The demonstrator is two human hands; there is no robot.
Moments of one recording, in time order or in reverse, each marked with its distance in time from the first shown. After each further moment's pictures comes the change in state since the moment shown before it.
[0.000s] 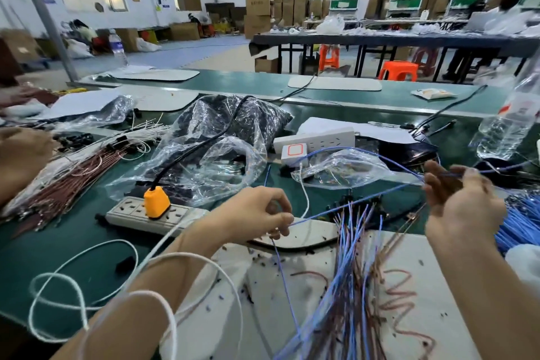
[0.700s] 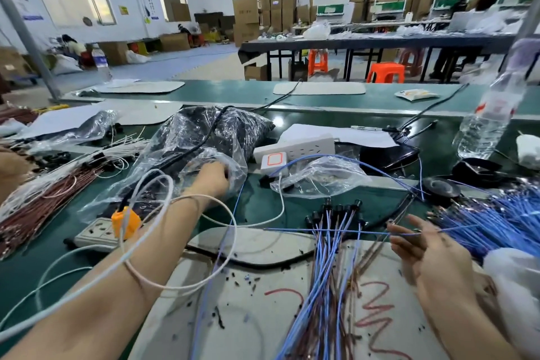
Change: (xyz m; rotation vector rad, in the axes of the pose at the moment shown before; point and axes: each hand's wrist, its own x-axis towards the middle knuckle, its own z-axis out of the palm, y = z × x) left_hand 0.099 -0.052 -0.043 0.434 0.407 -0.349; right_hand 0.013 0.032 -0.075 -0.259 -0.147 0.187
